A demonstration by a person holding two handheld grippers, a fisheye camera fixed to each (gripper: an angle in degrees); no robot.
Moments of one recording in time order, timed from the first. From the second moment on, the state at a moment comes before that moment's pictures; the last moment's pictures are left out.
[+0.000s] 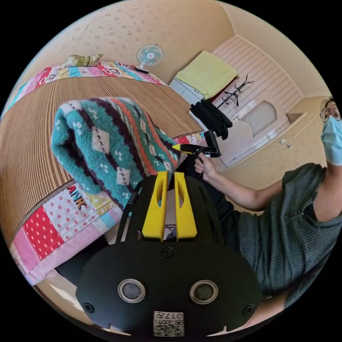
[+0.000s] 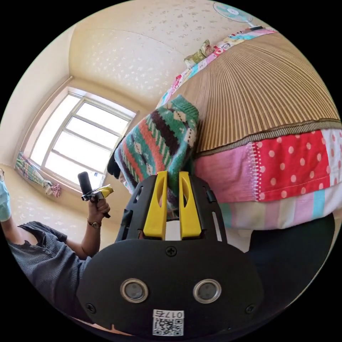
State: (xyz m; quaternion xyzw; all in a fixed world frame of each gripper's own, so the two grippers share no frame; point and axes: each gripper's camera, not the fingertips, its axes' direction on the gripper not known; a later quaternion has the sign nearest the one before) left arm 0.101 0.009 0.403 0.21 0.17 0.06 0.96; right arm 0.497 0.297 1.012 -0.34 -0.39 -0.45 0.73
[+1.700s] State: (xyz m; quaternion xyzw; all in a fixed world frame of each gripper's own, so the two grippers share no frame) left arm -0.146 0.312 0.063 0.63 0.58 0.41 0.32; right arm 0.378 0.227 0.907 -0.32 -0.49 -0.58 0.58
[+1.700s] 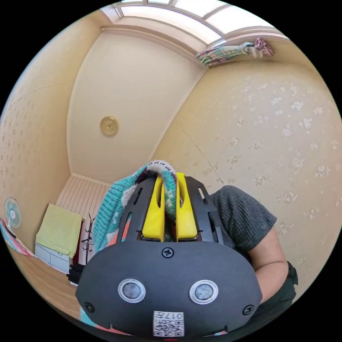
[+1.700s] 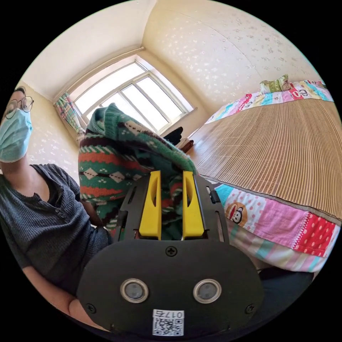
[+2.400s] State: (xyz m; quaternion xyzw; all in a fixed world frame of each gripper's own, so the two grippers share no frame) left arm -0.137 0.357 0.022 0.61 0.60 0.44 0.27; right arm 0.324 0.169 0.832 -0.23 -0.43 -0.59 0.65
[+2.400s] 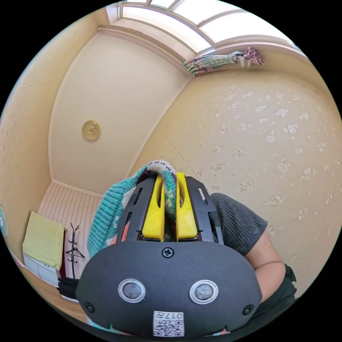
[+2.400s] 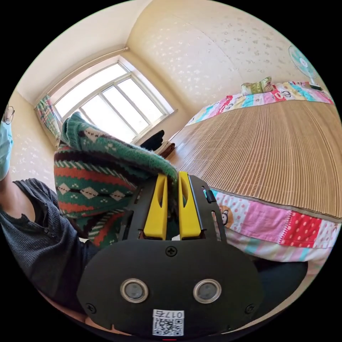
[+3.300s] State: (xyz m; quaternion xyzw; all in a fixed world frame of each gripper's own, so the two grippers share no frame) left arm 0.038 0.167 0.115 0.50 0.47 0.32 0.65; right arm 0.377 0.021 0.400 0.31 -0.49 -0.44 0.69
